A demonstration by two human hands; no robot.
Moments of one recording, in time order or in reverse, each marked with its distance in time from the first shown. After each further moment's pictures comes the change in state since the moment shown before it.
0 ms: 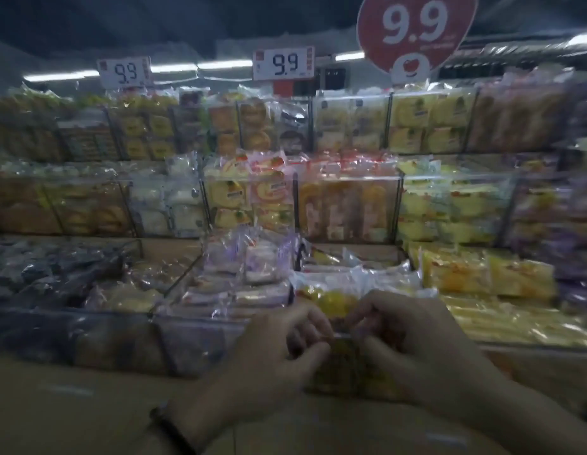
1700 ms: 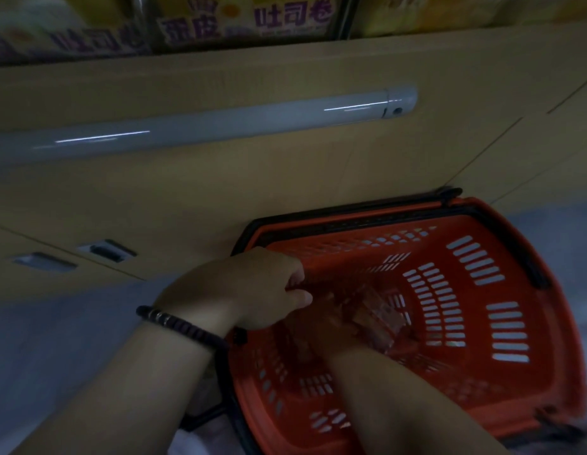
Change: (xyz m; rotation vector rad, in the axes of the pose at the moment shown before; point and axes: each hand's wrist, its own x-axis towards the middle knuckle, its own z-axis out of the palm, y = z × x) left_hand -0.071 -0.134 0.328 0.139 -1.286 -0.444; right_hand -0.363 0.230 0.338 -0.142 -0.985 1.130
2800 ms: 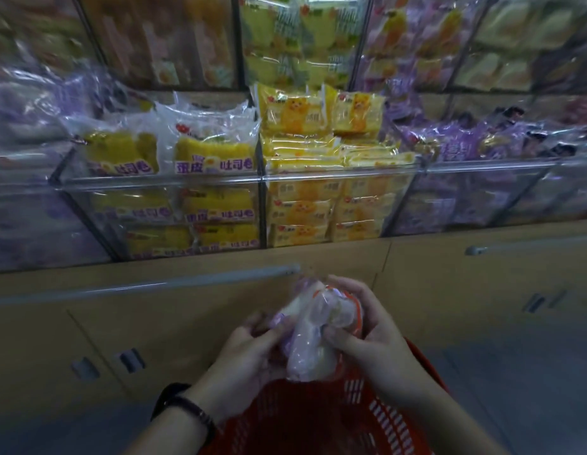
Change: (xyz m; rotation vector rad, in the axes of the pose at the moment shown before) left_hand -0.067 0.109 0.017 -1.601 0.465 0.415; right_hand -0.244 0.069 -0.222 1.264 0.429 -0.814
